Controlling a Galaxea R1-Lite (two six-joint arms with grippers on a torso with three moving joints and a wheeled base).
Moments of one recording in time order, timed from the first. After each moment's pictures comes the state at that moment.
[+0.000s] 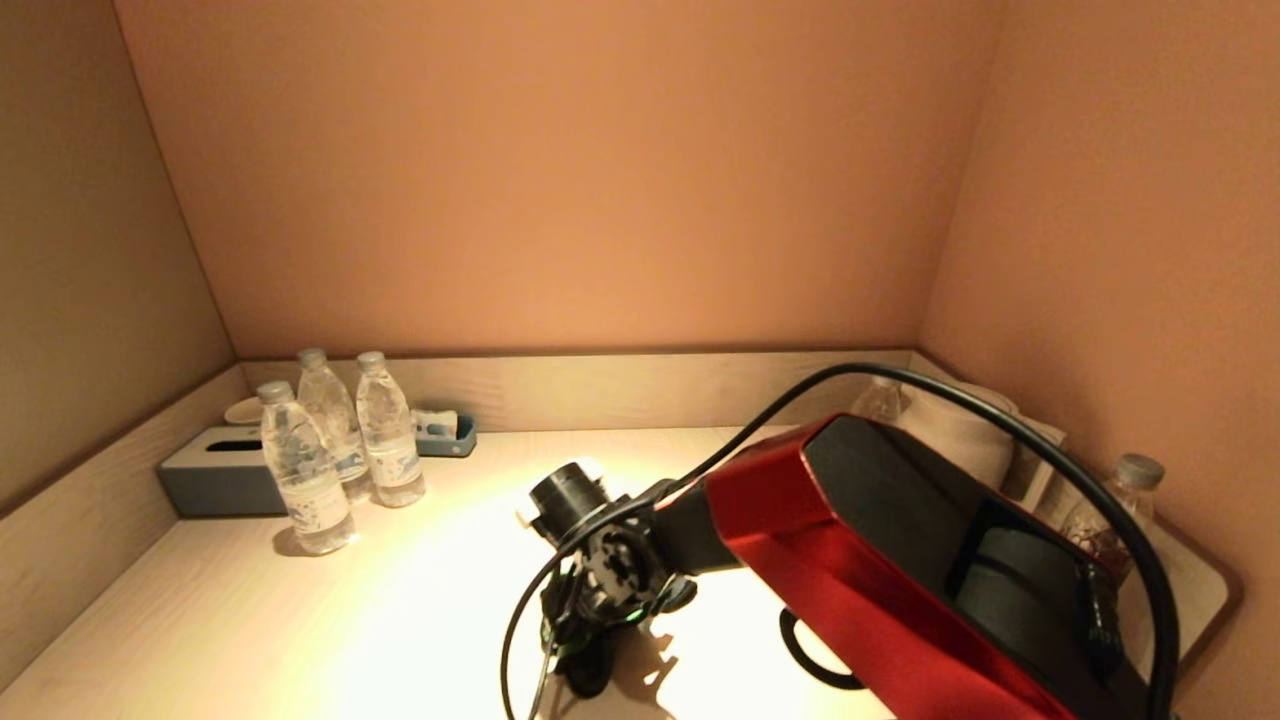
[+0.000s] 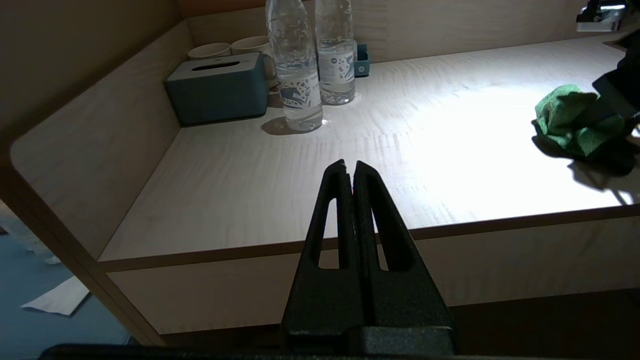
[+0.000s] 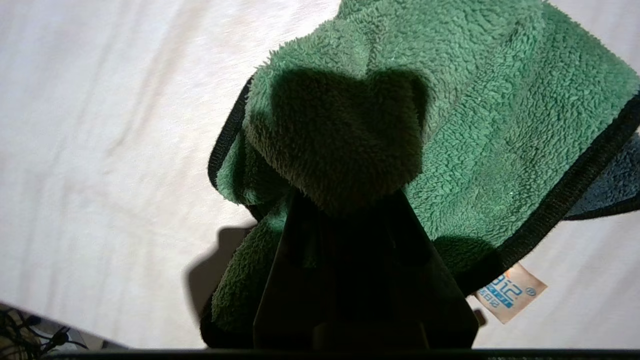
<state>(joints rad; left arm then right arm) 0.01 0.00 0.00 0.00 -0.03 0.09 0.76 2.42 -1.67 0.28 -0.13 0.28</state>
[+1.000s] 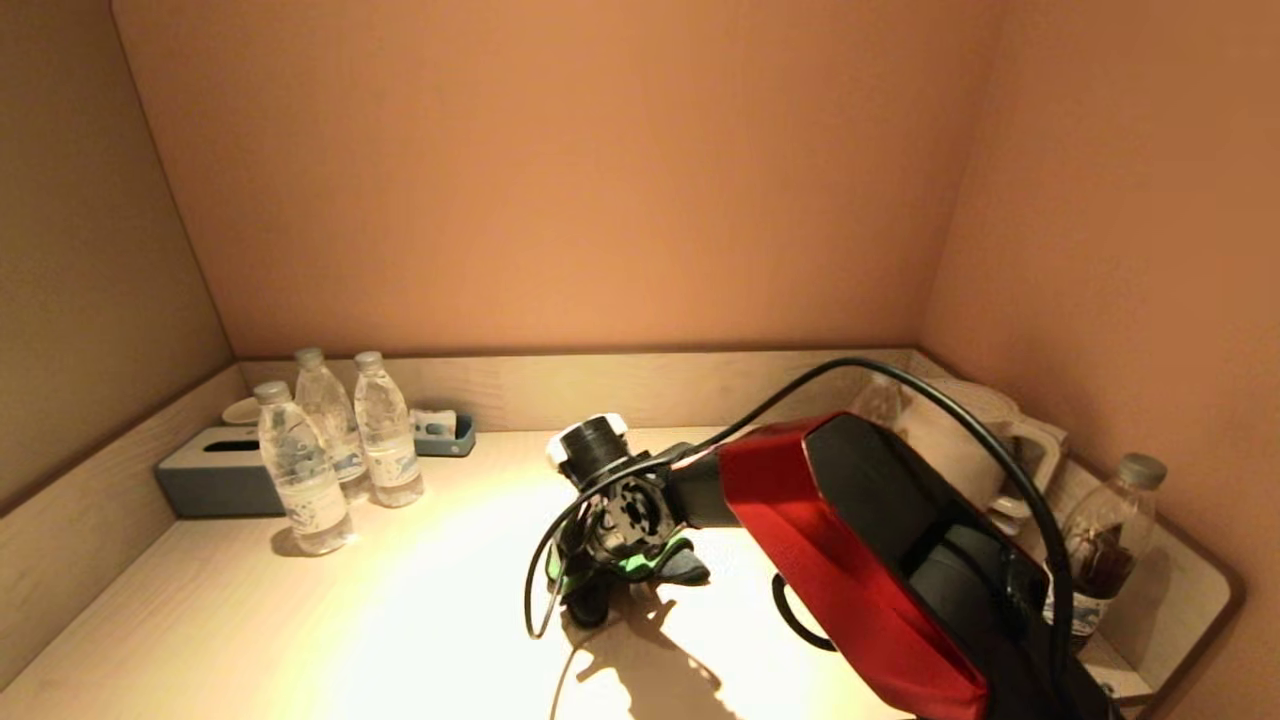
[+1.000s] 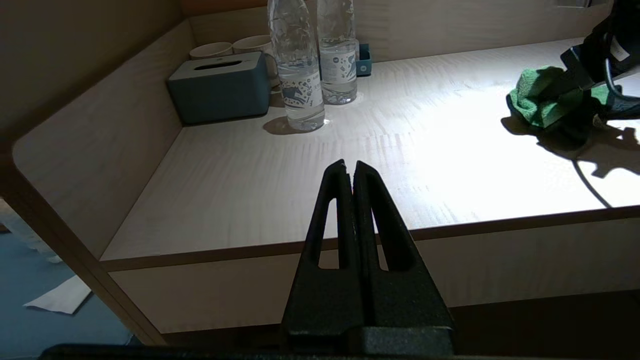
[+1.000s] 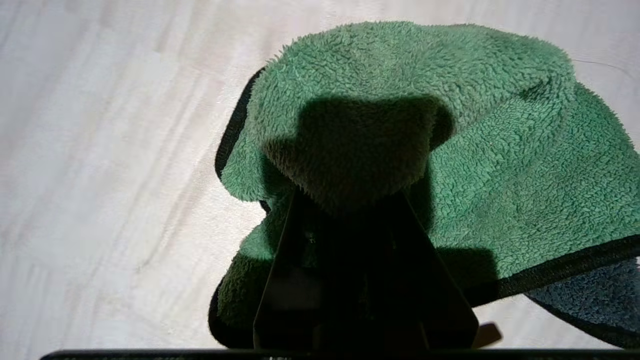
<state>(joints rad) 0.01 0.00 0.00 0.00 -0.03 0.09 0.67 2.54 -1.92 0.28 -0.06 0.24</state>
